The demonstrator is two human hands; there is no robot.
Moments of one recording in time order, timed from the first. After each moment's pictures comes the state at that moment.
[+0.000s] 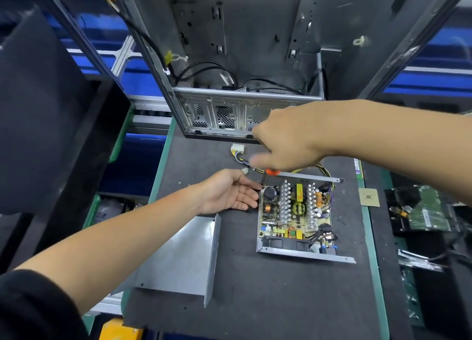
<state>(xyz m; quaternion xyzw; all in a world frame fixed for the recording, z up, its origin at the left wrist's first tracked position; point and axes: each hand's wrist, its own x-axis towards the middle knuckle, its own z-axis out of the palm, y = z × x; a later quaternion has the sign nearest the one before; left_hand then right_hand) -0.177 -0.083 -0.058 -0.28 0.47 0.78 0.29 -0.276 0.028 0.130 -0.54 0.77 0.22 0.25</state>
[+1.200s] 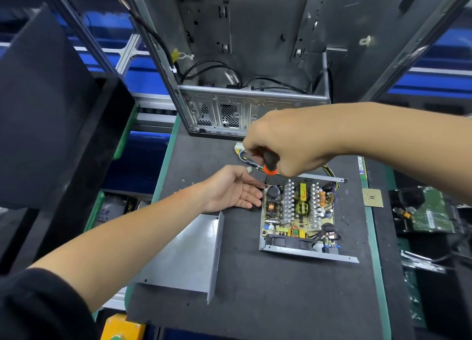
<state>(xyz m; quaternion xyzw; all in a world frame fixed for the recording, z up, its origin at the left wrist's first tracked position) -0.176 -0.085 -0.061 -0.26 0.47 0.79 0.29 -0.273 0.029 0.132 -0.63 0.72 0.10 0.27</state>
